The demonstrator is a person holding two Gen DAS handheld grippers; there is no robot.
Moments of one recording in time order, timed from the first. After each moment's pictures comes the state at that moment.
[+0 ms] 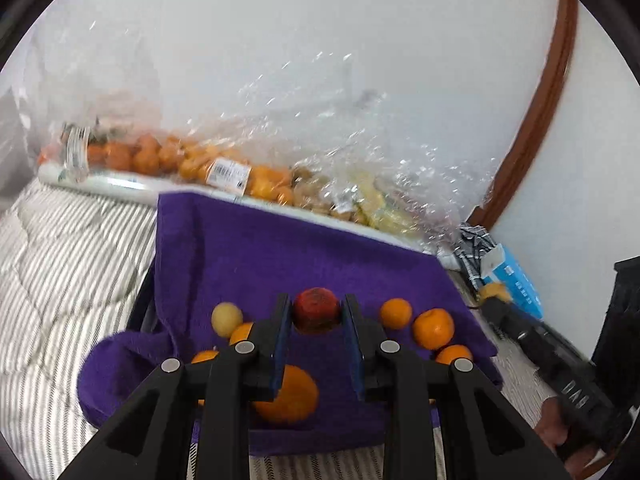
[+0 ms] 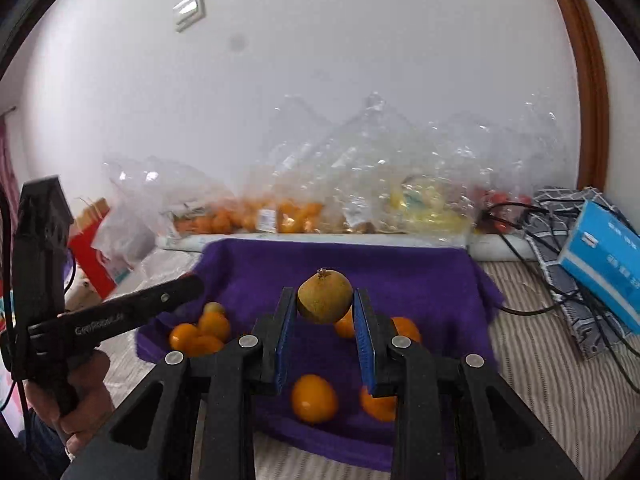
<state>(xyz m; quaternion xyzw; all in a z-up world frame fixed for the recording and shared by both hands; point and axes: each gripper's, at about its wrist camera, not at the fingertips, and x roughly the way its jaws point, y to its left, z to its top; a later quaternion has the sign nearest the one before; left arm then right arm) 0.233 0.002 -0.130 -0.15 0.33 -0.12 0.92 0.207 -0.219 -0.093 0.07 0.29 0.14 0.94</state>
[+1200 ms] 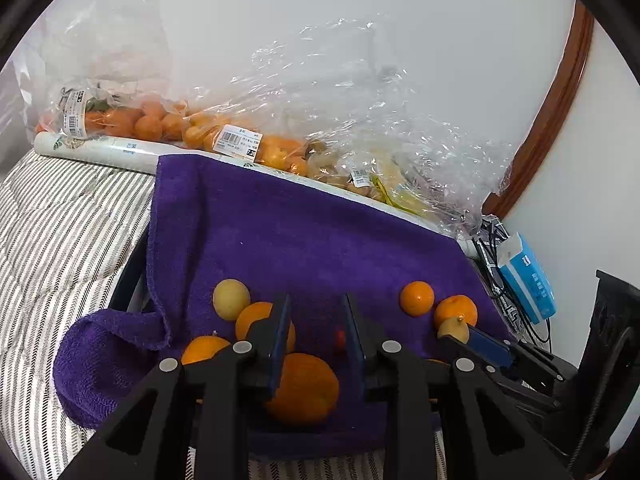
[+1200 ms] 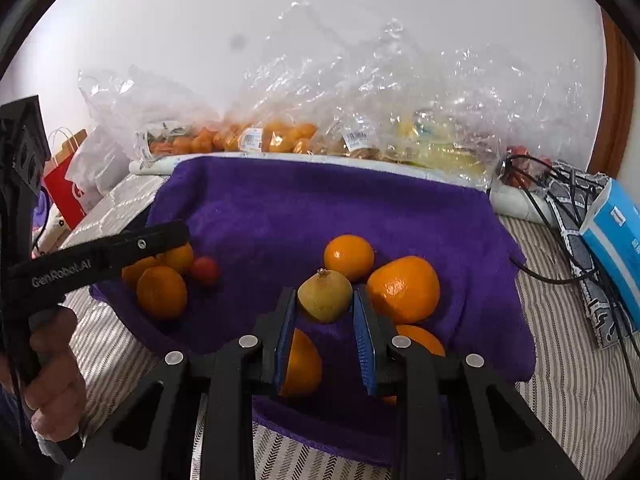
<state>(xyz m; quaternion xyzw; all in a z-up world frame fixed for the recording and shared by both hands) 0.247 0.001 -0.152 -0.16 0.35 -0.12 0.92 0.229 -0.187 -0.147 -0.01 0.39 0.13 0.91</state>
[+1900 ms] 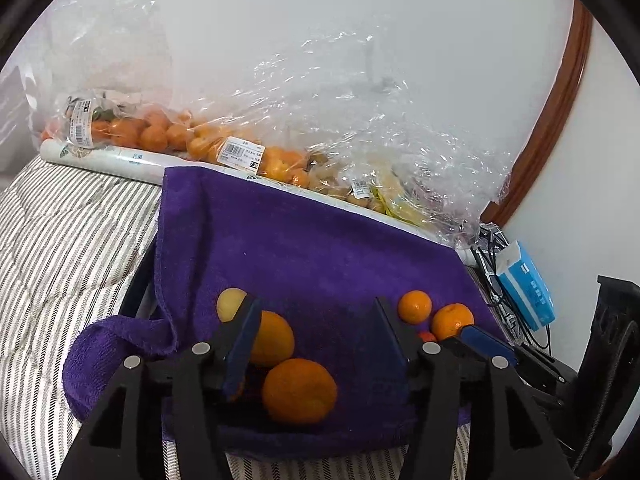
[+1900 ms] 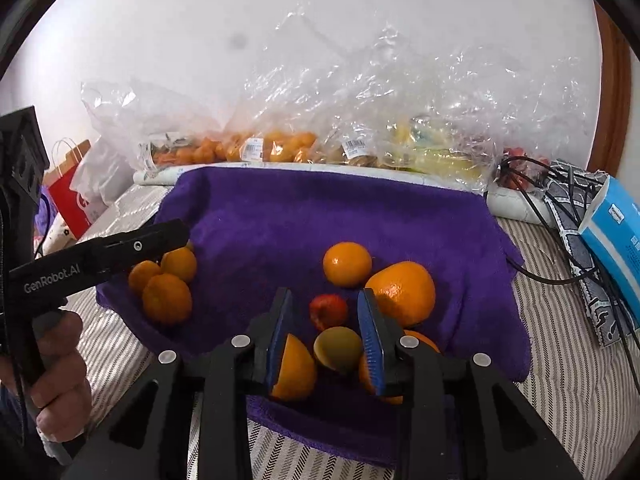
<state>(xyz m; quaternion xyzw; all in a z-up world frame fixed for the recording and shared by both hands) 0.244 0.006 -0.145 -0.16 0.34 -0.11 0.92 0.225 -0.194 -0.140 0.01 0.37 0.14 0.92</state>
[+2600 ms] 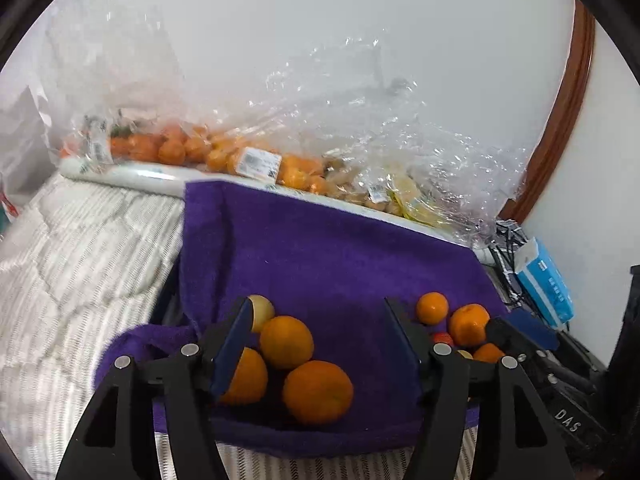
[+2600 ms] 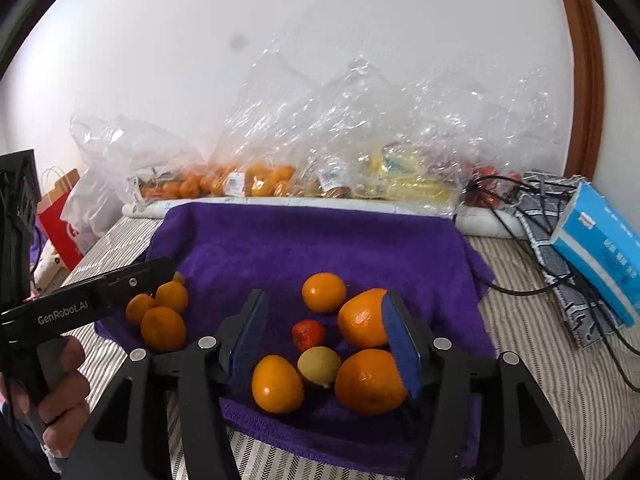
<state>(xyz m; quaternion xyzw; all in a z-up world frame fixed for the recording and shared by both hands) 0.241 0.003 -0.131 -0.12 0.34 -0.08 0.93 0.219 -0.208 -0.119 0.03 0.33 0.10 0.94</state>
